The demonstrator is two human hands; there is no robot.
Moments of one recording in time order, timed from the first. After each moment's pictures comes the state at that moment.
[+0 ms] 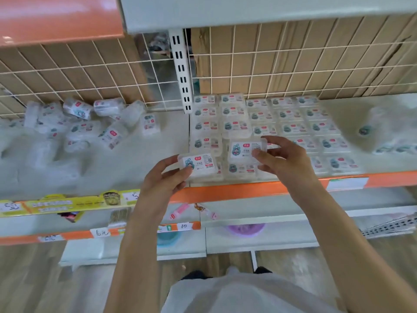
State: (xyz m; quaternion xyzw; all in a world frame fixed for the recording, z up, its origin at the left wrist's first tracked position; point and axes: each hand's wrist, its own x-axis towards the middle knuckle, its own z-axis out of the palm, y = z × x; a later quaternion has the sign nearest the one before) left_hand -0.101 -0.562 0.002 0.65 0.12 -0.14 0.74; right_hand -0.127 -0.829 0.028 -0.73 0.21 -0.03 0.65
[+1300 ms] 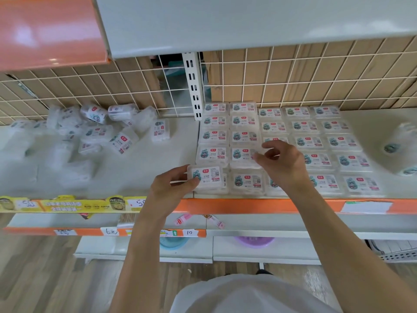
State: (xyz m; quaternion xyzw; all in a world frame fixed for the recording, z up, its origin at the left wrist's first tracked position) left_hand -0.084 -0.571 0.000 0.79 0.09 -0.11 0.59; right_hand -0.067 -0.839 0.003 -0.87 0.15 -0.06 0.46
